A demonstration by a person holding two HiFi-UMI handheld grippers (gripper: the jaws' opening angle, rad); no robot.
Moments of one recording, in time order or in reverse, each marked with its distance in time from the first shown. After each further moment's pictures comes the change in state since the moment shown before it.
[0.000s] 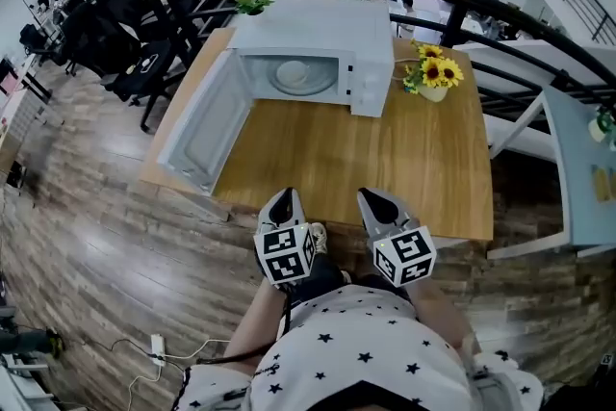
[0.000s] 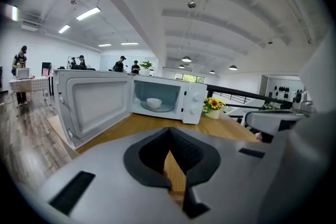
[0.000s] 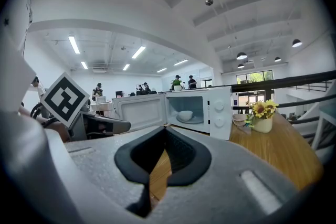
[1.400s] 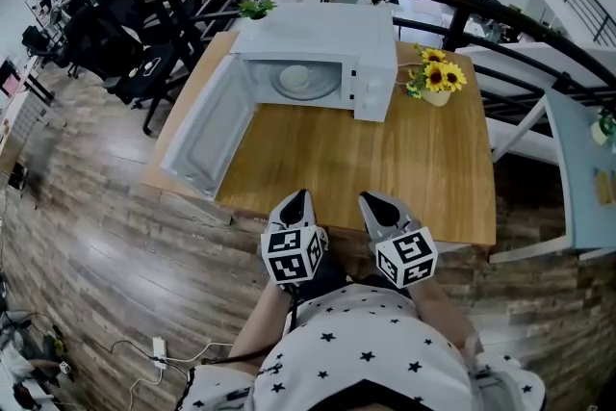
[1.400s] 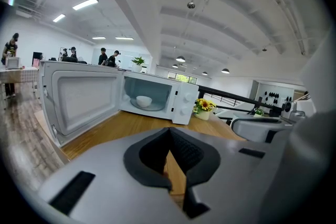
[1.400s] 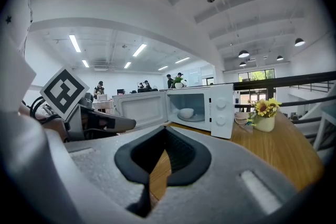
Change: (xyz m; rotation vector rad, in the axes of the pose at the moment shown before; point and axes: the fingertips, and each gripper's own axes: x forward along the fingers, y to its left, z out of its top) left arm 0.010 -0.023 0.001 -0.035 0.019 -0.115; right arm 0.007 -0.002 -0.005 -0.008 0.025 0.016
